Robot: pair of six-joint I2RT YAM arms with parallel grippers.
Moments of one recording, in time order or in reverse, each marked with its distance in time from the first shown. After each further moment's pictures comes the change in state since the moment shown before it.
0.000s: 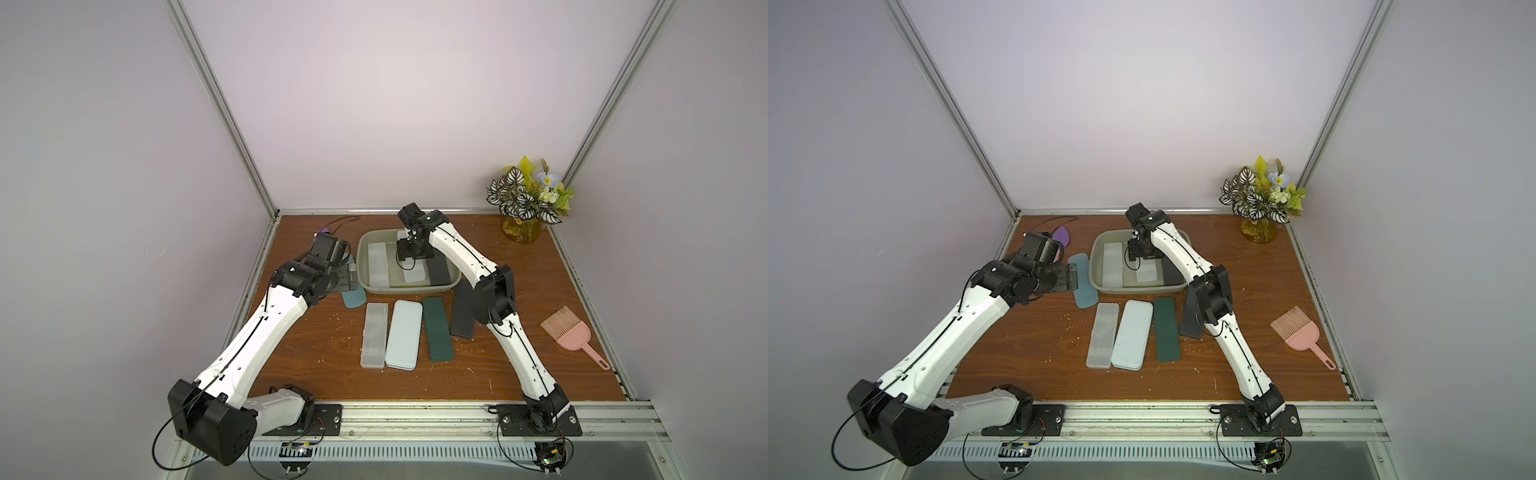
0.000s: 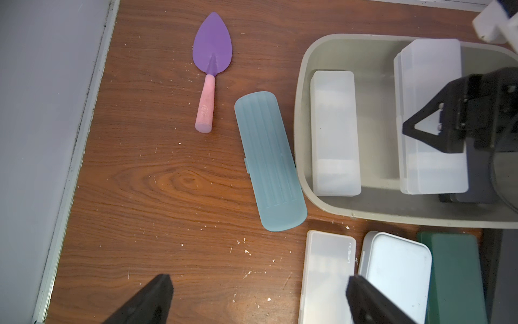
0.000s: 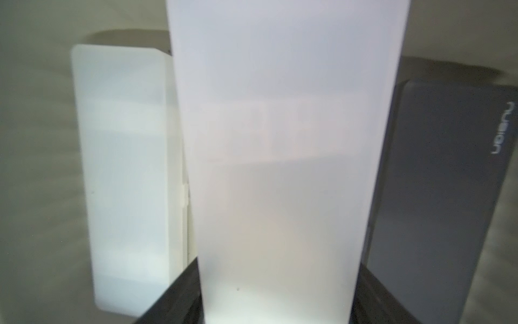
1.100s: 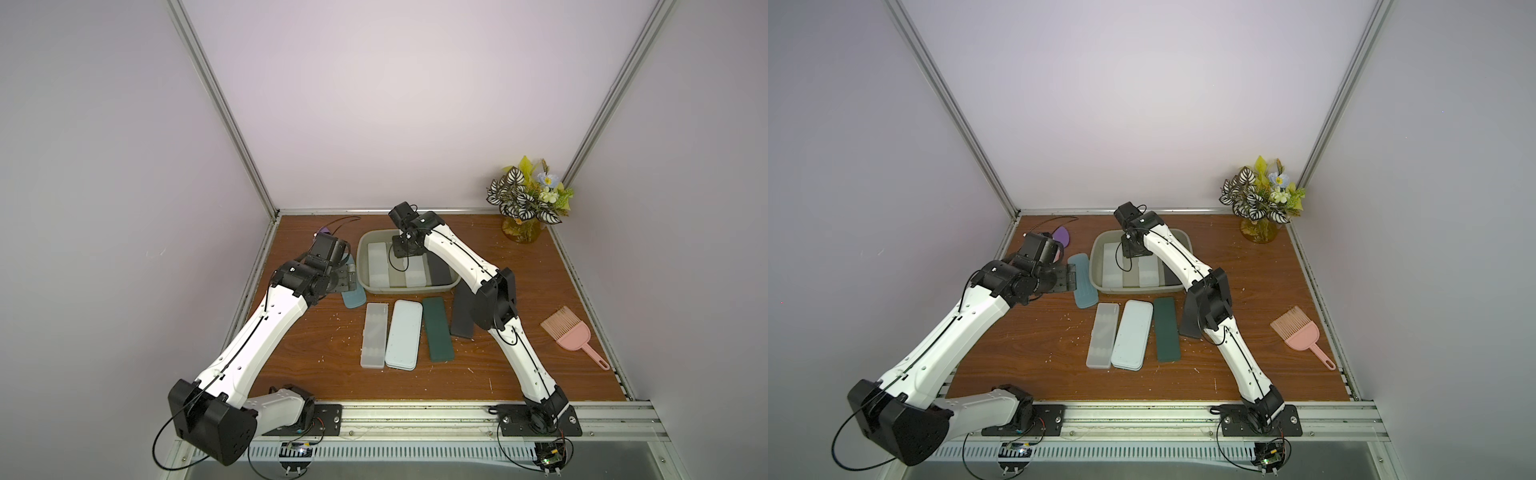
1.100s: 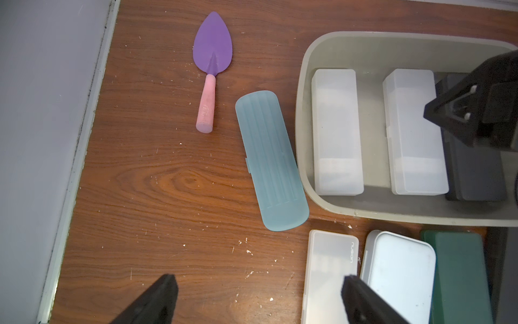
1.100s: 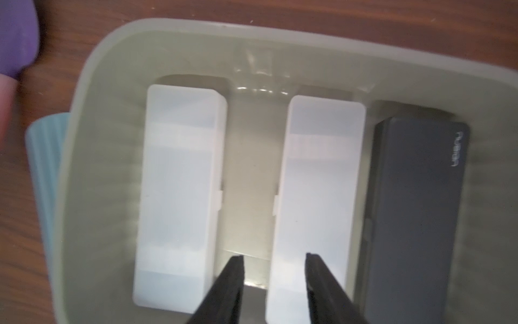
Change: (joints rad) left arm 0.004 0.001 -0.004 0.000 0.000 0.011; right arm 0.078 -0.092 -0.049 0.074 0.107 0.022
